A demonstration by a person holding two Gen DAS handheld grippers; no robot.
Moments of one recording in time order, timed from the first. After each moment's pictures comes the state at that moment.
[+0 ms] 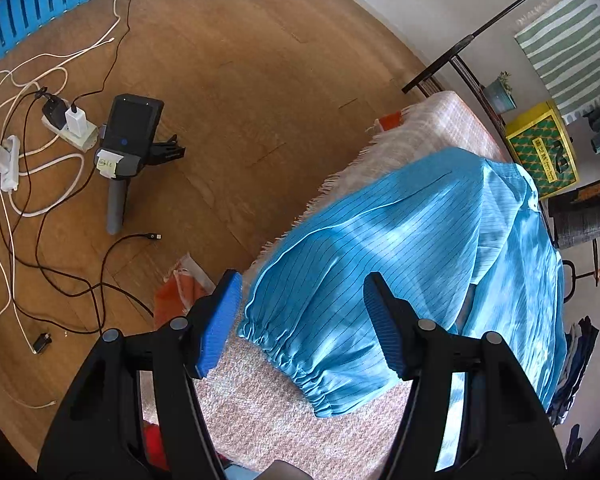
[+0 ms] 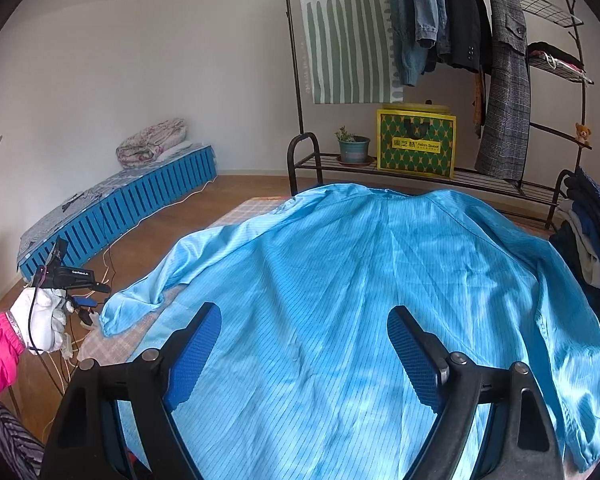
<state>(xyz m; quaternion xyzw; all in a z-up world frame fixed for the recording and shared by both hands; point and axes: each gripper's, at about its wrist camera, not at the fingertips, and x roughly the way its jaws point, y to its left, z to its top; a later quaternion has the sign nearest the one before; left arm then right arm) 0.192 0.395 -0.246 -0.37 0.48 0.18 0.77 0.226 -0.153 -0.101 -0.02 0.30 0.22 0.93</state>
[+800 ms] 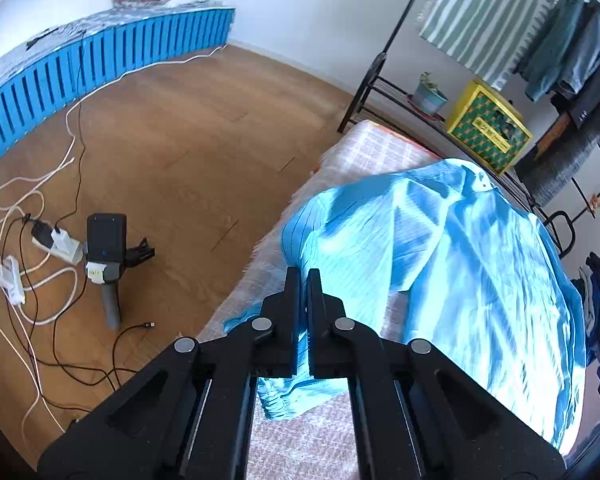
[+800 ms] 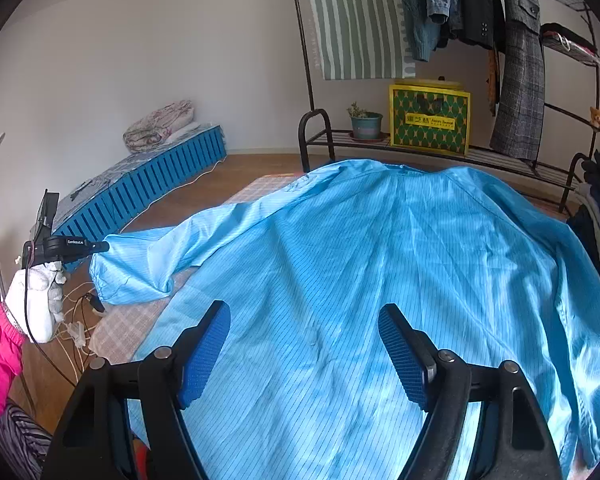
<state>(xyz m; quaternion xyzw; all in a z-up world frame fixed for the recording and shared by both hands) 0.197 0.327 -0.147 -0.22 0.39 0.12 0.89 0.241 -0.143 -0.110 -0.01 0.35 0.24 0.90</state>
